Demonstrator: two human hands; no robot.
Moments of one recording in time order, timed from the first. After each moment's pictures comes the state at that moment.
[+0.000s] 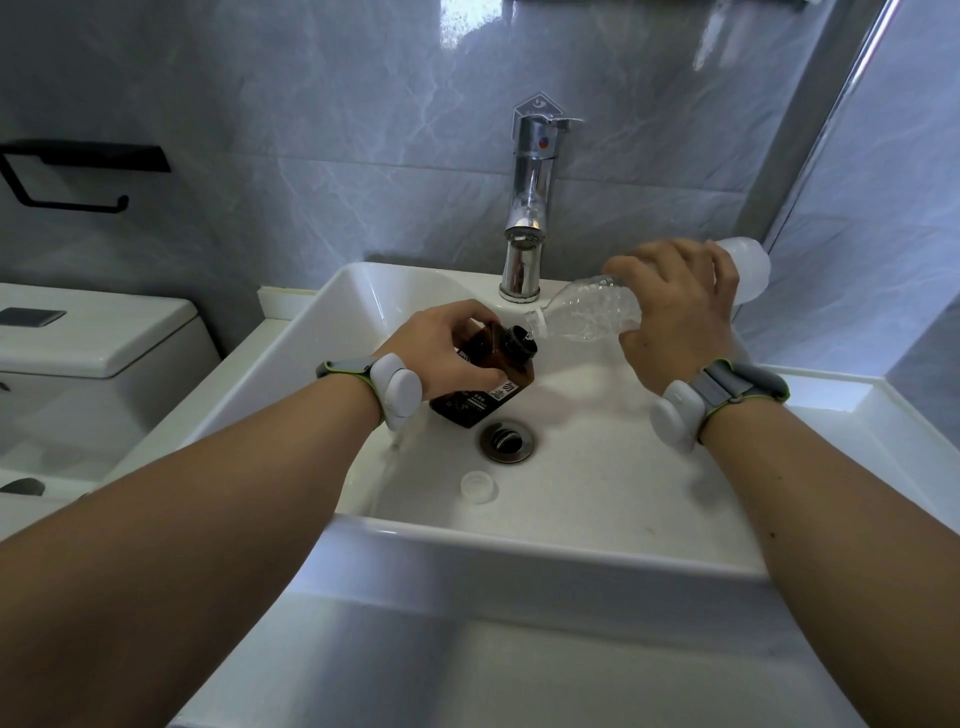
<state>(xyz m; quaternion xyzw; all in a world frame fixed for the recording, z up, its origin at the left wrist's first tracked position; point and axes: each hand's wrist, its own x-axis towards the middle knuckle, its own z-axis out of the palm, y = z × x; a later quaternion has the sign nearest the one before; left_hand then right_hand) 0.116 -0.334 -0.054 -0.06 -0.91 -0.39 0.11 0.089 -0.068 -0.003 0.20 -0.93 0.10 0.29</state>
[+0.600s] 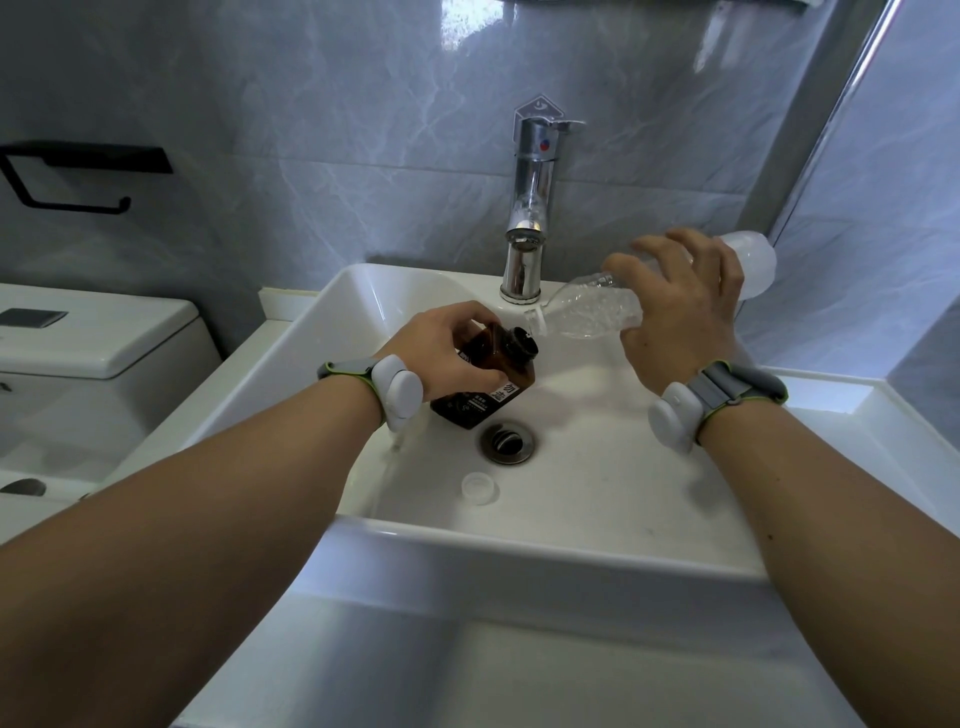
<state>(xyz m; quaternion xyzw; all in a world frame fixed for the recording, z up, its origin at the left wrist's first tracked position) 0.116 -0.334 -0.054 -0.06 -0.91 -0.40 0.11 0.084 -0.068 -0.006 0.20 -0.92 0.10 0.32</state>
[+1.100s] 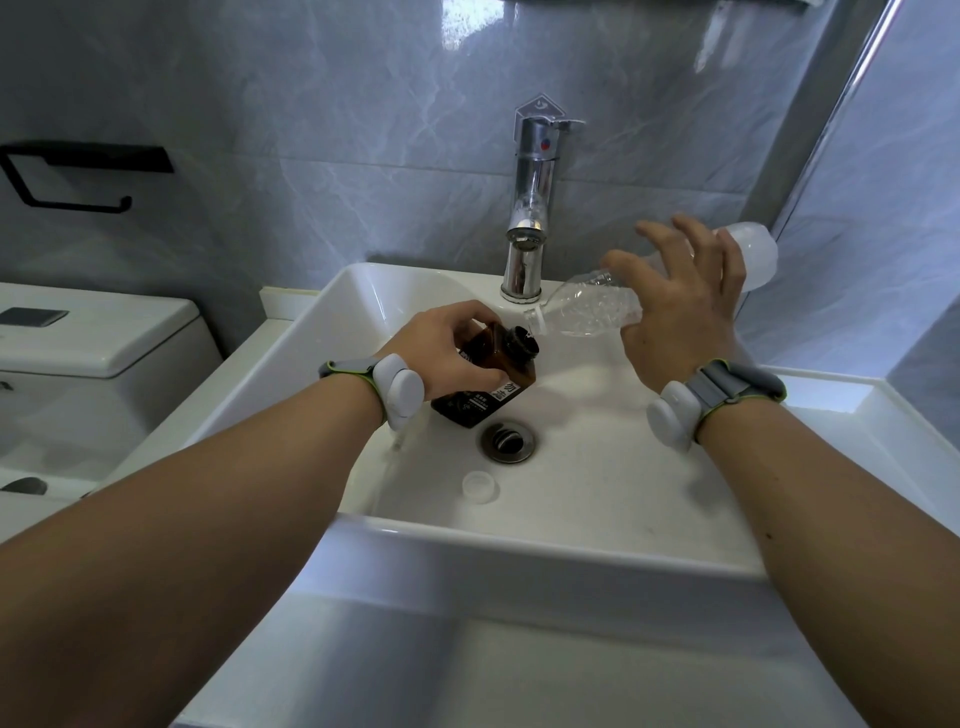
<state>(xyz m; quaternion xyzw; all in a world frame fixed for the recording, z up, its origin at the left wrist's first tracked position) 0.117 -0.333 -0.053 -0.06 -0.91 -0.40 0.11 0.081 -0.070 -0.006 0.20 -0.91 0.09 0.35</state>
